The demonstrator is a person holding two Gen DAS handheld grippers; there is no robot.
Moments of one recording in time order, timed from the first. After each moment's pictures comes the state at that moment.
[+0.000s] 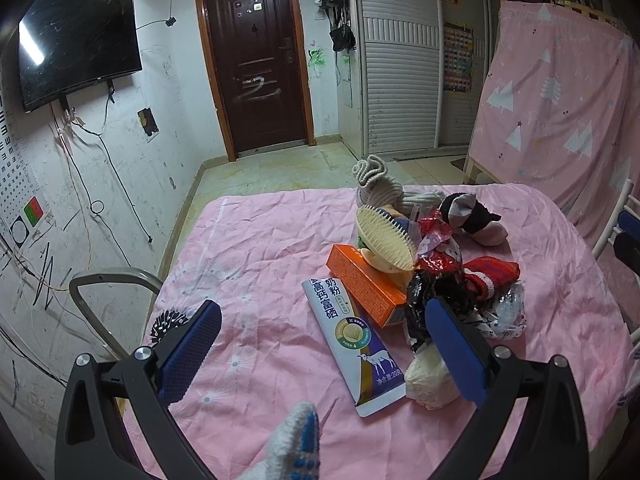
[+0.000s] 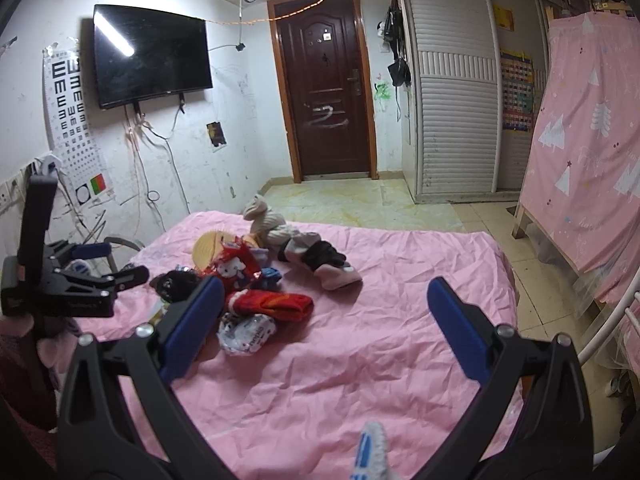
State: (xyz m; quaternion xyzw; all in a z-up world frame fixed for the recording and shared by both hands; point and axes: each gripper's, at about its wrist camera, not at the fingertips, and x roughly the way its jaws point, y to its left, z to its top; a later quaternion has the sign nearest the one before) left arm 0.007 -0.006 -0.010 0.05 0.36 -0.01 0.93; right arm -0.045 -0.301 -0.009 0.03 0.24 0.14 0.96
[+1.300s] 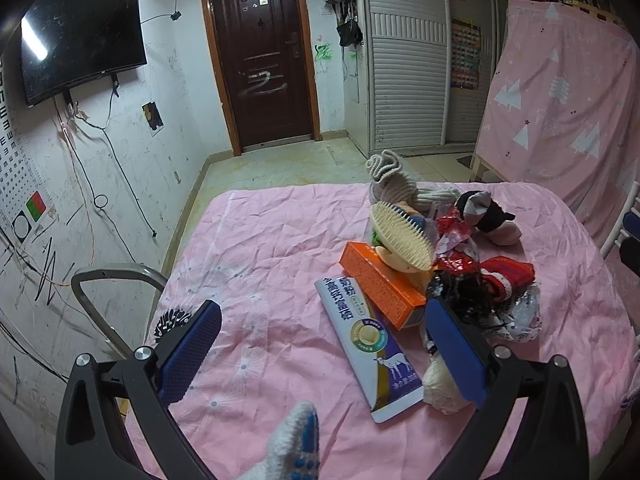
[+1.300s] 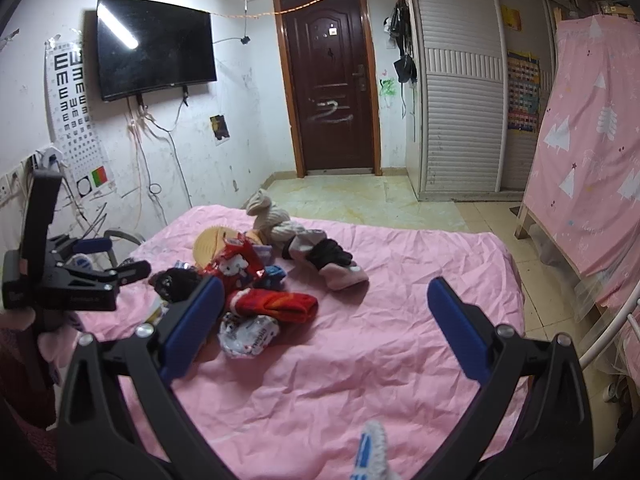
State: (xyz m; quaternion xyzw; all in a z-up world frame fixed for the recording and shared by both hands) left arm 0.018 0.004 -0.017 0.05 0.37 0.00 0.93; right arm -0.037 -0.290 -0.016 0.02 0.25 0.15 0.96
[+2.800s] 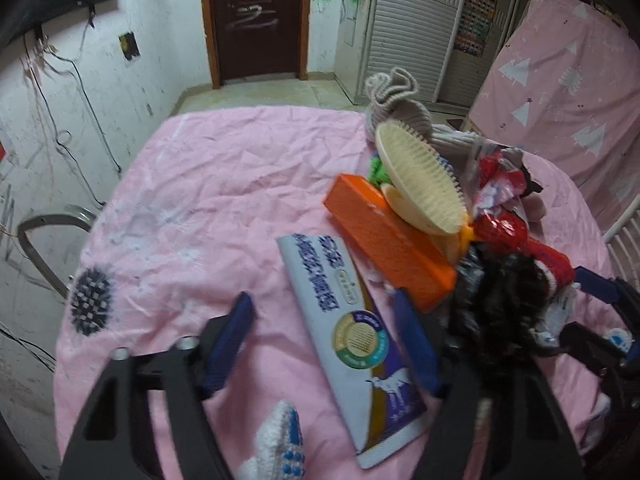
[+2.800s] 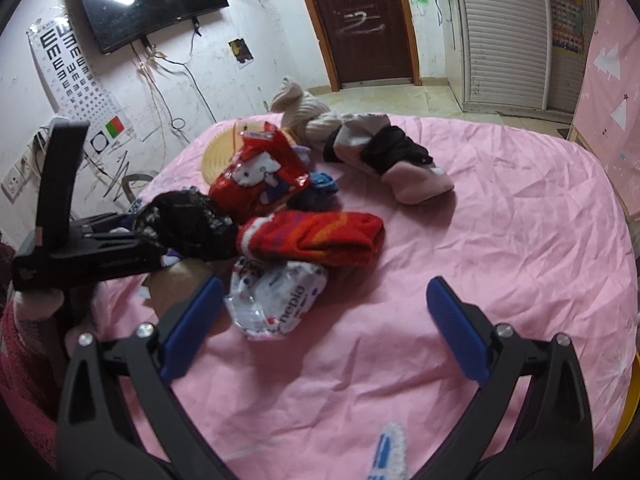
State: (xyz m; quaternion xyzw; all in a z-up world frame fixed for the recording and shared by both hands) left arm 0.070 -0.003 -0.076 -0.02 0.48 -0.04 0.88; right arm 0.020 -0.239 -0.080 0.03 0.41 0.22 0.88
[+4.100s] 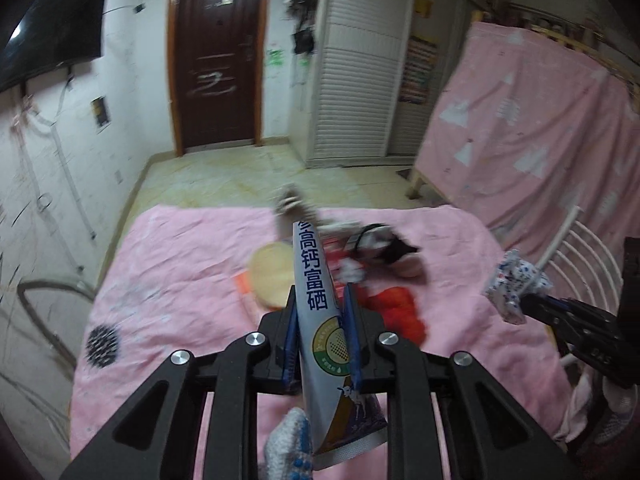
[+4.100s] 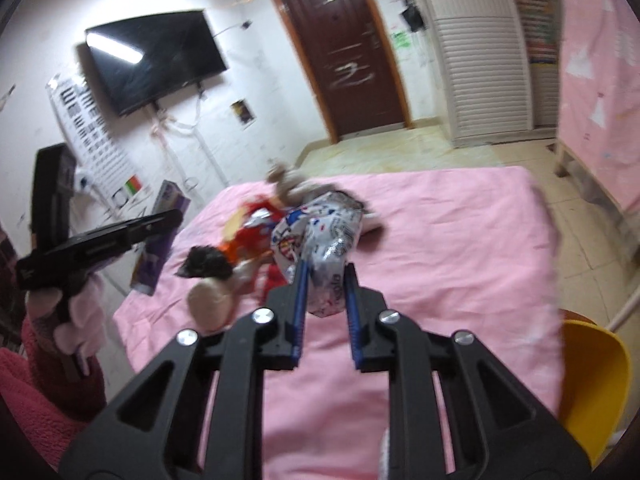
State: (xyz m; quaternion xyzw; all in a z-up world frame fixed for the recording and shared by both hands) left arm 0.014 -0.058 0.022 -0.01 0.36 -0.13 0.93; right arm -0.036 -0.339 -0.035 0.11 0.32 0.21 0.92
